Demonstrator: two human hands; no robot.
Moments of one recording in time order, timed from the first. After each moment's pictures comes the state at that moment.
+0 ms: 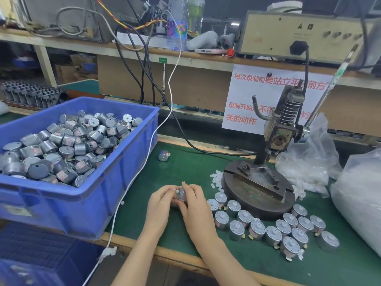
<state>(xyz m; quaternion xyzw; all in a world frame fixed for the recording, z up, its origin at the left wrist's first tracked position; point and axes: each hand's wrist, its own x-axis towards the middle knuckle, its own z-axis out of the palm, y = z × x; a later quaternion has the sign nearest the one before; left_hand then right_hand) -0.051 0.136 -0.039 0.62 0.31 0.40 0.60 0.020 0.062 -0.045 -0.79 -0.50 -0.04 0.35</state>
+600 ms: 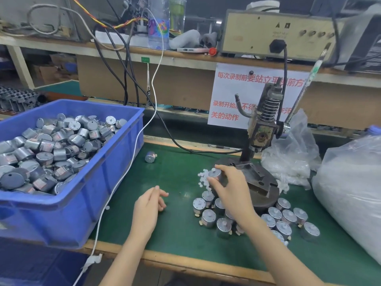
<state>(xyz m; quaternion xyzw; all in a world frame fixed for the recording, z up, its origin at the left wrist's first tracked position) -0.050 0.138 -0.046 0.65 0.34 0.40 0.55 0.098 0.005 0.010 -0.80 -0.41 -0.09 0.42</state>
